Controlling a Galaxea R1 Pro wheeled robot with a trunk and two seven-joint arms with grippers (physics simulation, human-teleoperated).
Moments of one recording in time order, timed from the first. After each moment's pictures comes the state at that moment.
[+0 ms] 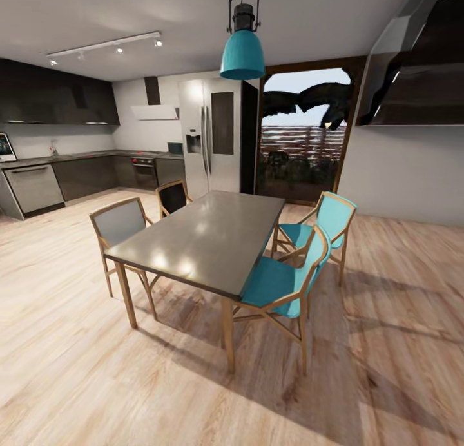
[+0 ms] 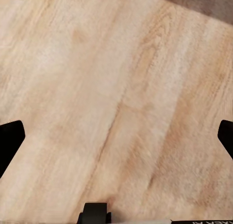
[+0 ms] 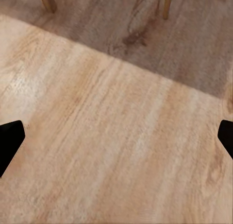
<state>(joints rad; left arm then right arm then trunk) 0.03 -0.02 0.01 -0.60 0.00 -0.11 0.00 -0.05 -0.01 0.01 -0.46 0.01 -0.29 0.00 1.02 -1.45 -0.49</state>
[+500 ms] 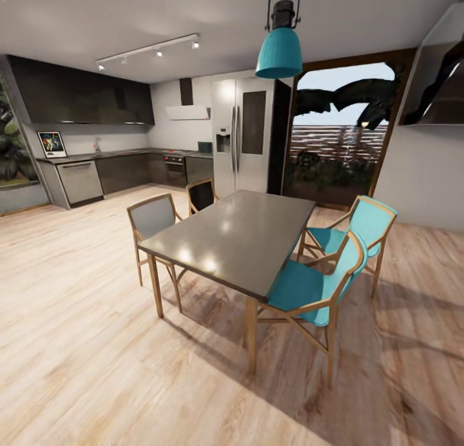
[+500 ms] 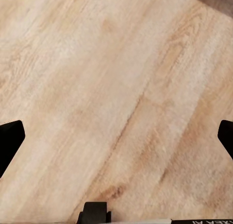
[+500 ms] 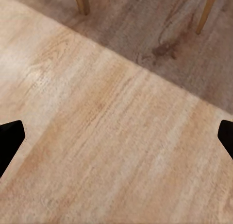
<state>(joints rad) 0.03 -0.02 0.01 -0.60 0.00 -0.11 0.00 -0.05 -0.01 0.01 -0.46 0.01 -0.29 0.00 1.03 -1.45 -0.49</state>
